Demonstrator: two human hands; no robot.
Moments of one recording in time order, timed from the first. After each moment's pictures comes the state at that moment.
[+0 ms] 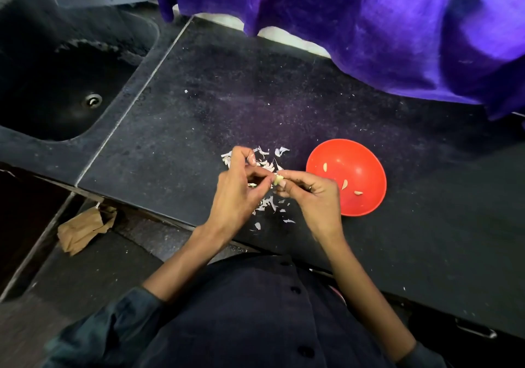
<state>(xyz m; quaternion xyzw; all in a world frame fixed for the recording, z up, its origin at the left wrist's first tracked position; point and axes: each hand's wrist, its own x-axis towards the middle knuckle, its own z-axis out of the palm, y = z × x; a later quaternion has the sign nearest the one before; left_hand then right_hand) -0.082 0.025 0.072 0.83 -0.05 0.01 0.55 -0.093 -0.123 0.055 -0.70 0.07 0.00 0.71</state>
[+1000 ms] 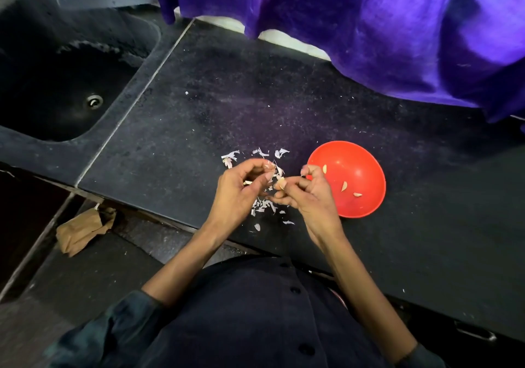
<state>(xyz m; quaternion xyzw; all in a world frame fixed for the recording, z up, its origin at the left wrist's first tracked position) -0.074 0.028 0.051 0.72 -0.01 -0.06 0.69 -0.091 -0.119 0.062 -0.61 0.13 0.08 0.78</state>
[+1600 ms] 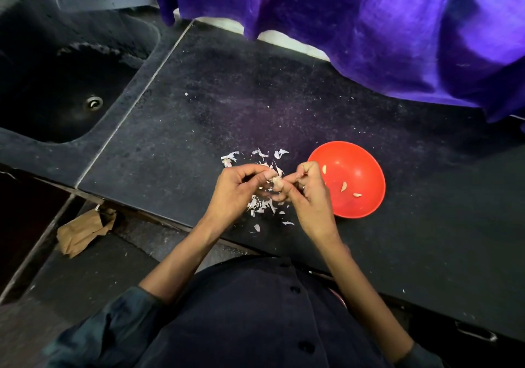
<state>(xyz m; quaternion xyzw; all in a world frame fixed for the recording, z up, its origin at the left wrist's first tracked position) -0.069 0.031 0.056 0.71 0.00 -0.12 0.69 -0.093 -0.124 0.055 -0.75 0.02 0.01 0.66</state>
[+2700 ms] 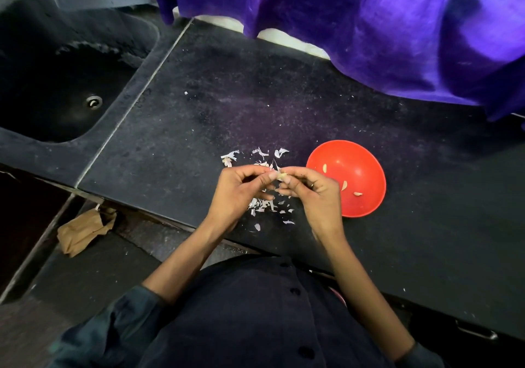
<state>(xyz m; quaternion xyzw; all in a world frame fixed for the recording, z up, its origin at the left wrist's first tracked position) -0.072 0.027 0.059 0.67 0.02 -0.12 0.73 -0.089 -0.126 0.055 -0.68 0.08 0.00 0.73</state>
